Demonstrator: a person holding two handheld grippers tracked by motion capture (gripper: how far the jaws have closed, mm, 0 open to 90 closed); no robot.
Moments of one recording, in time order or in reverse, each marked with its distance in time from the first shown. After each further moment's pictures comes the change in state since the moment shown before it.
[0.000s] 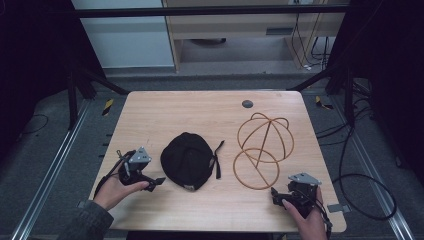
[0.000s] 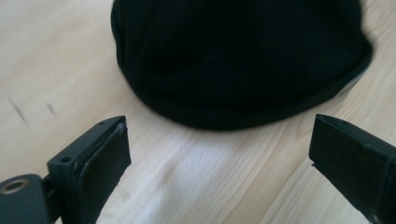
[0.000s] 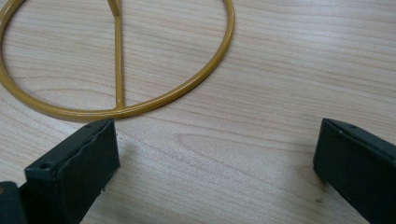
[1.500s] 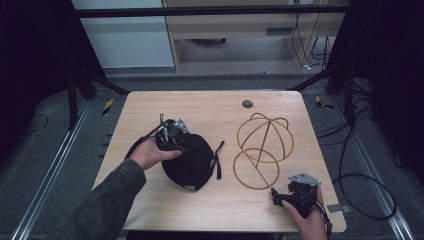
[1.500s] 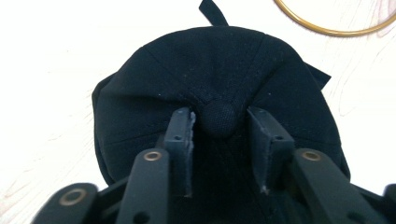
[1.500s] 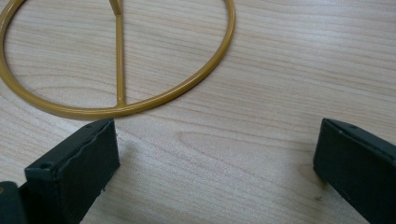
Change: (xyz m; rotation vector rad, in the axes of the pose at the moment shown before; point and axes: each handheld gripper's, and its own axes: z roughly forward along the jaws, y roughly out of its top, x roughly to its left) left arm 0.002 0.119 0.043 0.200 -0.068 0.108; right arm 0.000 -0.001 -0.001 0.000 0.004 -0.003
